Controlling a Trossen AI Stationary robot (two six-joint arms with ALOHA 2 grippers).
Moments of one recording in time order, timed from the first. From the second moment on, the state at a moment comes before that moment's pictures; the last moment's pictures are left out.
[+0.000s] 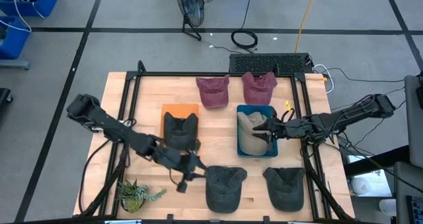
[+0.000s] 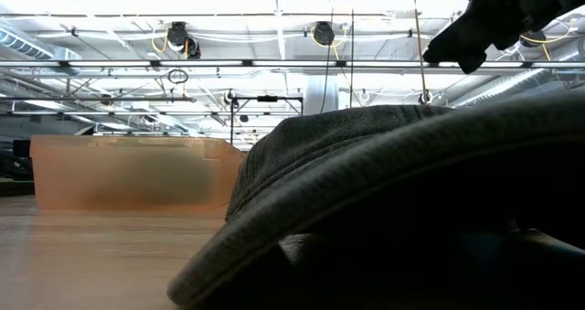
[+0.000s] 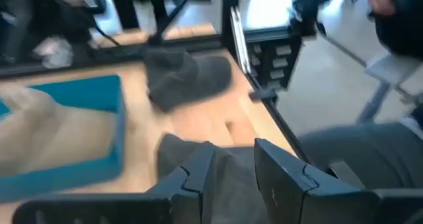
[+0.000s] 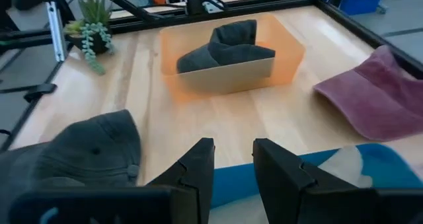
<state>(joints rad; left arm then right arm) -0.48 1.54 1.04 0.10 -0.13 -0.10 0.28 0.80 0.48 -0.11 0.34 0.29</state>
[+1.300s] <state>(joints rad) -0.47 2.01 1.40 -0.28 -0.08 -0.29 0.37 0.80 0.48 -0.25 0.39 0.38</state>
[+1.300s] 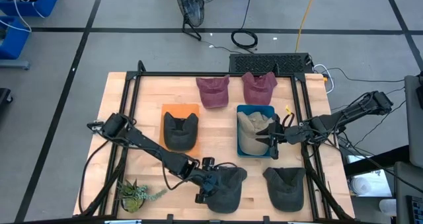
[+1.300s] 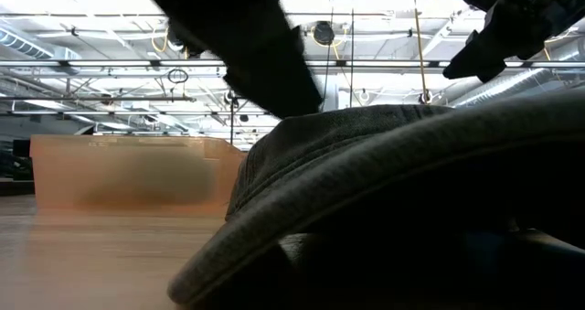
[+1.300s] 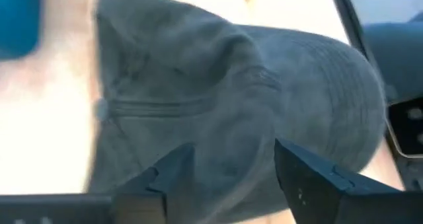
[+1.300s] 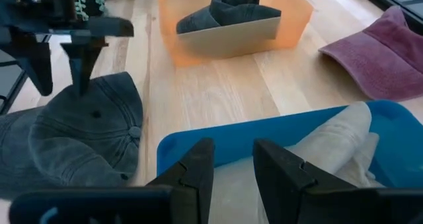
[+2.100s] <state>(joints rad) -0.47 2.06 1.40 -0.28 -0.08 -0.24 0.37 0.78 0.43 -0.22 0.39 0.38</state>
